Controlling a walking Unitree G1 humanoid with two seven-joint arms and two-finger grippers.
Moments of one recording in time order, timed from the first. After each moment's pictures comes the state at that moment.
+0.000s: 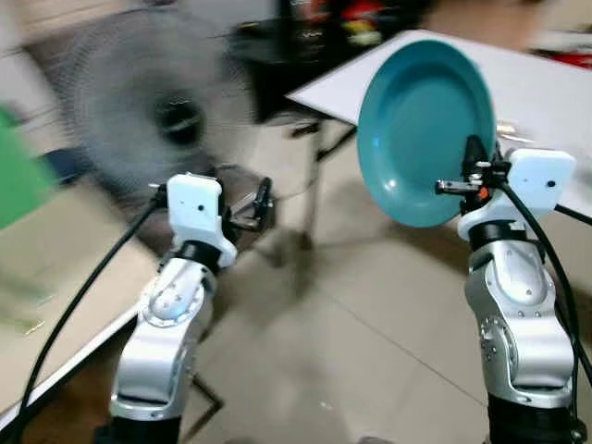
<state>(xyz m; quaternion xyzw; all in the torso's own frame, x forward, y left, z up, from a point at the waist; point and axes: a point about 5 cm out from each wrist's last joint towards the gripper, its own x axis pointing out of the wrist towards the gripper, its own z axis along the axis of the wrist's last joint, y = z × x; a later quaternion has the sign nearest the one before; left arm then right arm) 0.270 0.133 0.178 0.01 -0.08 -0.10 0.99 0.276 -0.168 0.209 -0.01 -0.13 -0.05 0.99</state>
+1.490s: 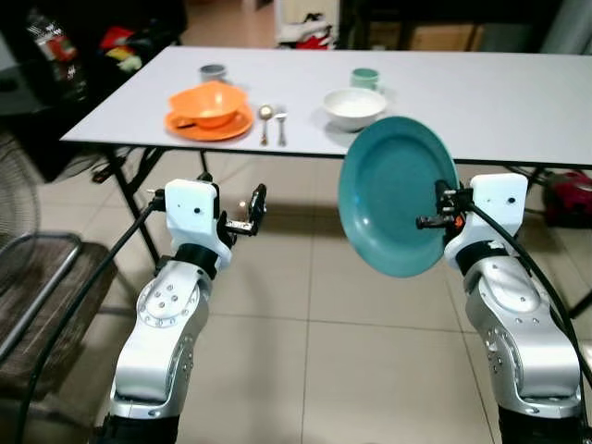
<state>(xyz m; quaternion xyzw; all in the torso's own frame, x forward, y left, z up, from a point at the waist) 0.272 0.133 0.170 0.00 -0.06 -0.10 0.99 0.273 -0.174 0.178 -0.05 0.00 -0.01 1.00</state>
